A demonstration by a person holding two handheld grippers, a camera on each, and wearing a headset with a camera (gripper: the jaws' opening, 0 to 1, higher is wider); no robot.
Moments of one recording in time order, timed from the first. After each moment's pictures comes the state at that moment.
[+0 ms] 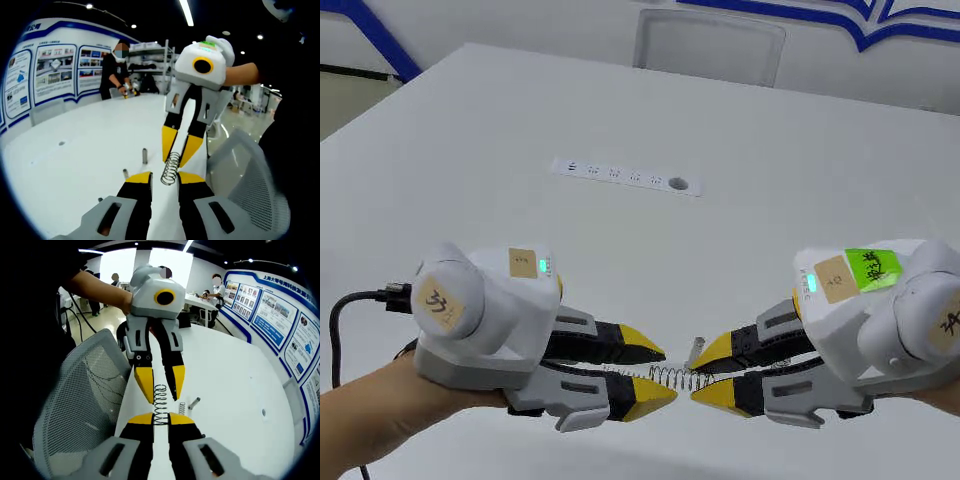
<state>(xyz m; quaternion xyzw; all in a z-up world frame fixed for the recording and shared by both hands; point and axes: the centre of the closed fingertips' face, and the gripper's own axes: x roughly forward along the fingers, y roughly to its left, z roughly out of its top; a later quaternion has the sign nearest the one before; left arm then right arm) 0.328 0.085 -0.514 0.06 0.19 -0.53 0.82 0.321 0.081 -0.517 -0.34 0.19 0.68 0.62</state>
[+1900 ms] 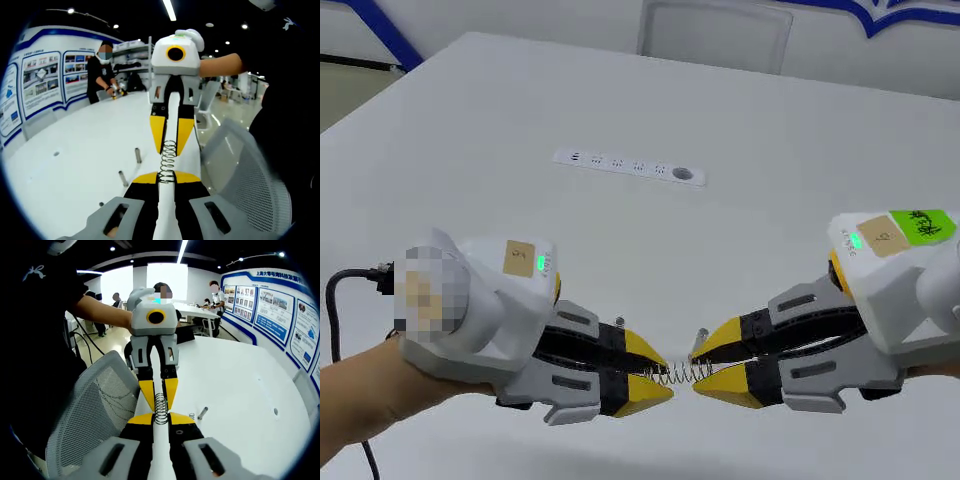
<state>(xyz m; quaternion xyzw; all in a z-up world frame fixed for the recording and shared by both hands) 0.318 0.084 -0.513 0.11 0.18 -0.57 0.79 0.313 0.086 -0.493 -0.24 0.19 0.72 0.62</state>
